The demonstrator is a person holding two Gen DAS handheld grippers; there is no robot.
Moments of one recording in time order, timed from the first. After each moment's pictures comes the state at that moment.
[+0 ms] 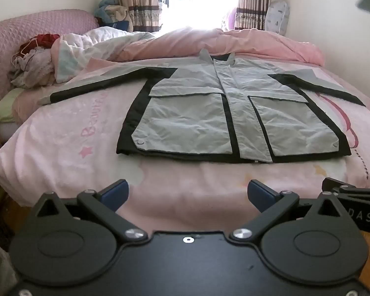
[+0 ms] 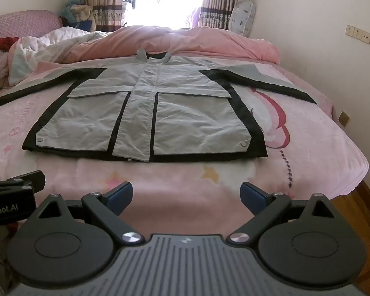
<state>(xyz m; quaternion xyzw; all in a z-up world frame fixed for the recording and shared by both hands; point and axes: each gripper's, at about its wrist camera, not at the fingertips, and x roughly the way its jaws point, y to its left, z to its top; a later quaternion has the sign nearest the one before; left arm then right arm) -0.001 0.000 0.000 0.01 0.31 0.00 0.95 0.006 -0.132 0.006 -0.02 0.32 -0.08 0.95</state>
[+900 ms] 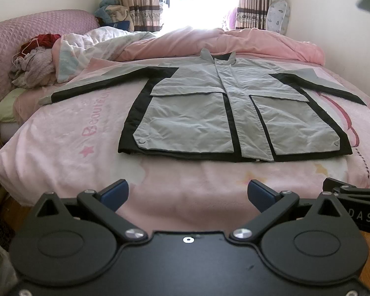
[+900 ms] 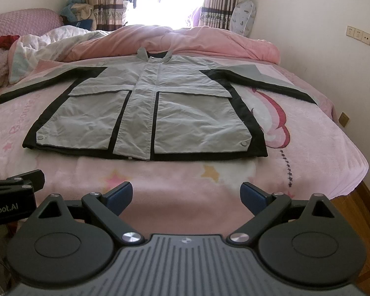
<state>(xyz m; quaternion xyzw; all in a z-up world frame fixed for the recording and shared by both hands) -0.001 -0.001 -0.001 0.01 0.32 0.00 0.95 0.005 -0.132 0.006 -0.02 0.31 -0.08 0.95</state>
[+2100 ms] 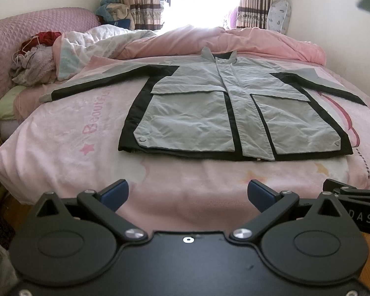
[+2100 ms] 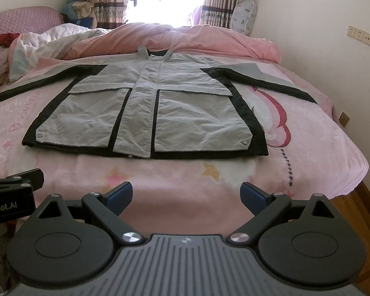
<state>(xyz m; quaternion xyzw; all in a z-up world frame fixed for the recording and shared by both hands) -0.001 0.002 -0.002 0.00 0.32 0.00 0.95 0.005 -0.131 0.005 -0.02 0.32 -0.08 0.94</state>
